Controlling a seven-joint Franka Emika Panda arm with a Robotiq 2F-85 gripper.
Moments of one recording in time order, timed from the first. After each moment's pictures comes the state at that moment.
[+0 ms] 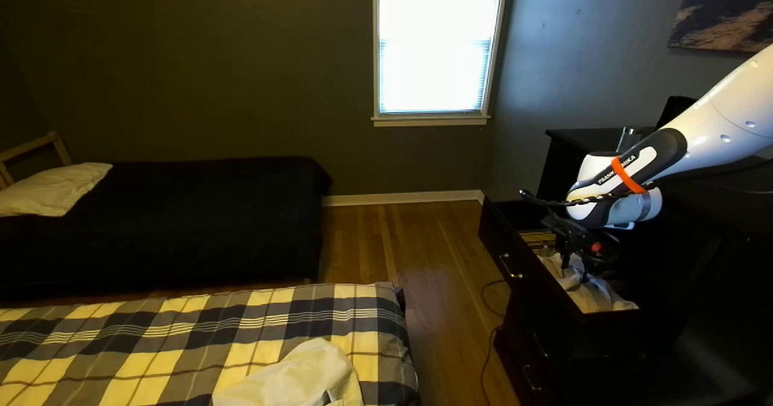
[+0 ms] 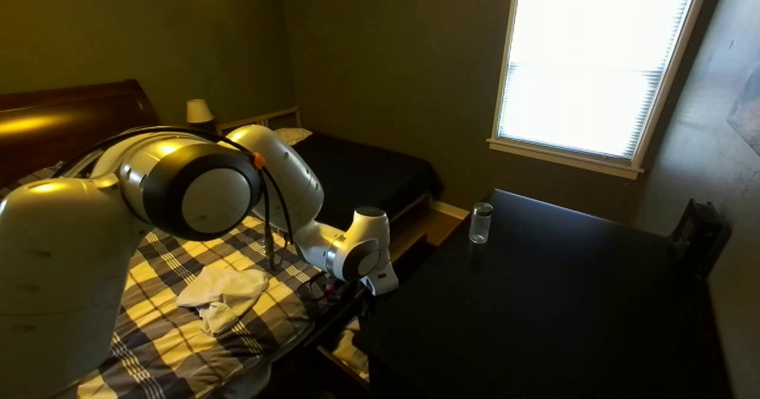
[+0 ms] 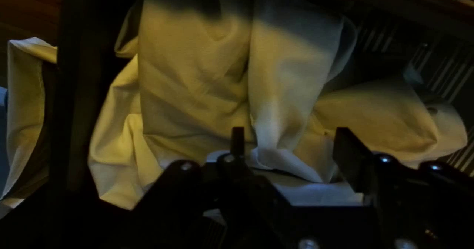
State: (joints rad) arm 0.08 0.47 -0.07 -2.13 -0.06 2.56 1.29
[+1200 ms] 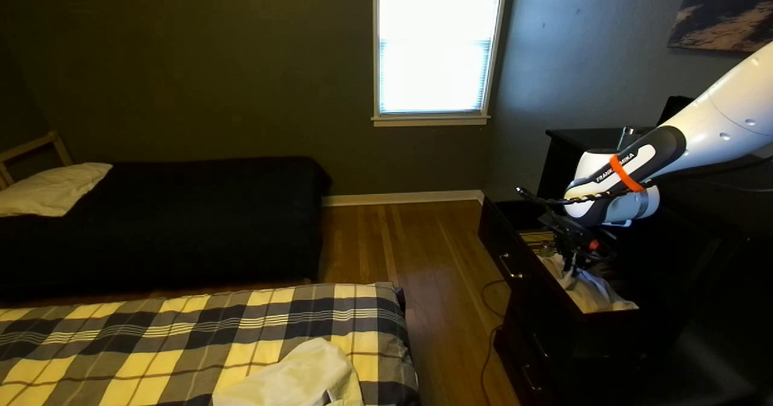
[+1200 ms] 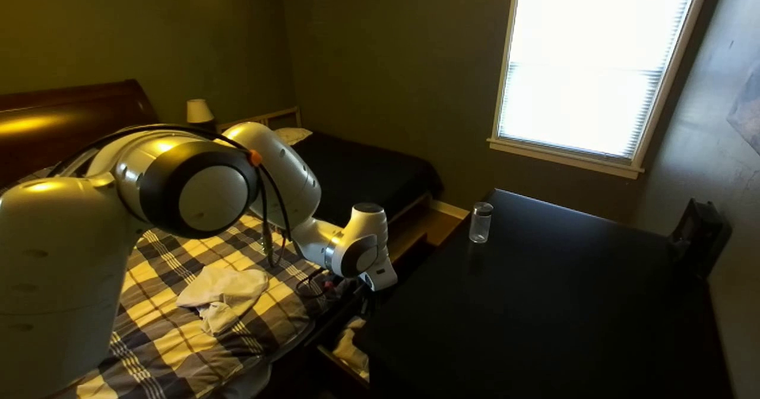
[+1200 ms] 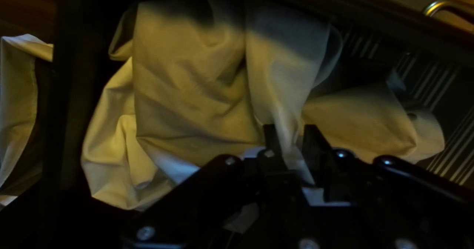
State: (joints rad) arm 0.10 0.46 -0.07 -2.12 -0.05 2.56 1.28
